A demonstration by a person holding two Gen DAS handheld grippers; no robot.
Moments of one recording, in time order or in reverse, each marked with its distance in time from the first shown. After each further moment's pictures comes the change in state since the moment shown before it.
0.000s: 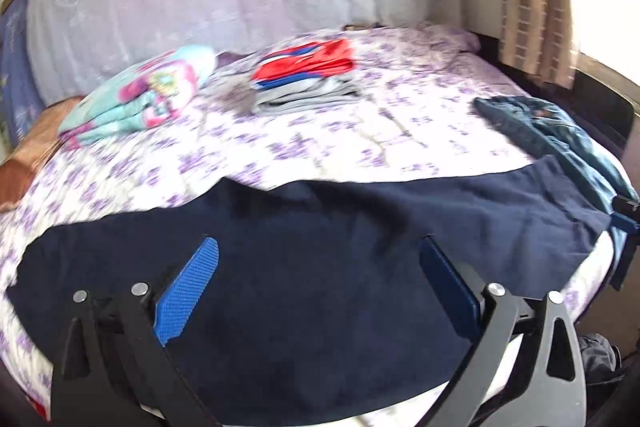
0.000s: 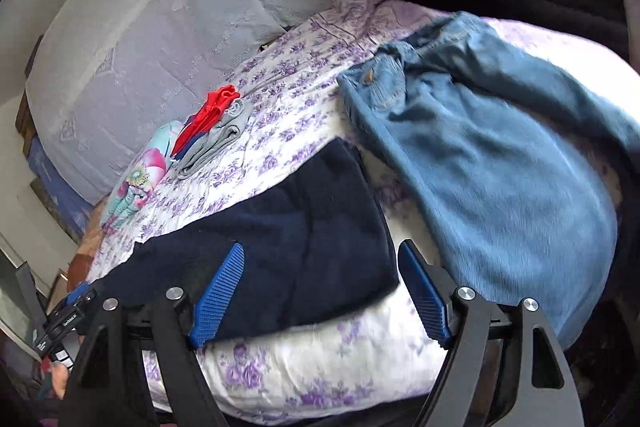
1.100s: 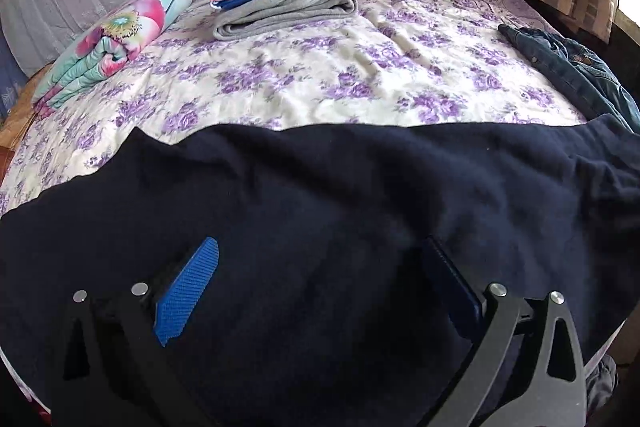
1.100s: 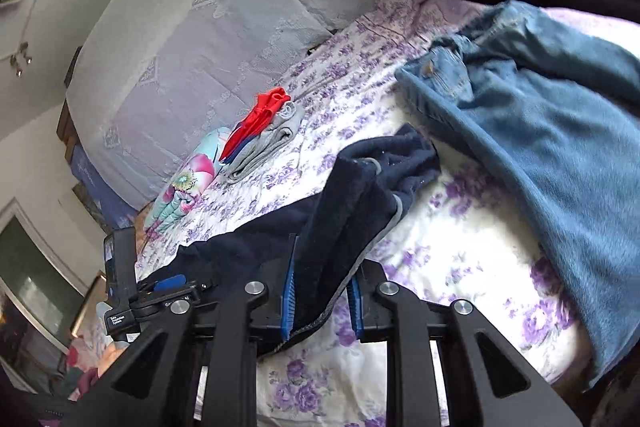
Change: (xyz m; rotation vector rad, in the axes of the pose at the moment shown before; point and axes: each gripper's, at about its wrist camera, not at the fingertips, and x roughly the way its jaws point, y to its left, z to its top) left arm 0.104 -0.028 -0.006 -0.035 0.301 0.070; right arm 0.018 0.054 0.001 -0.134 -0.064 0.153
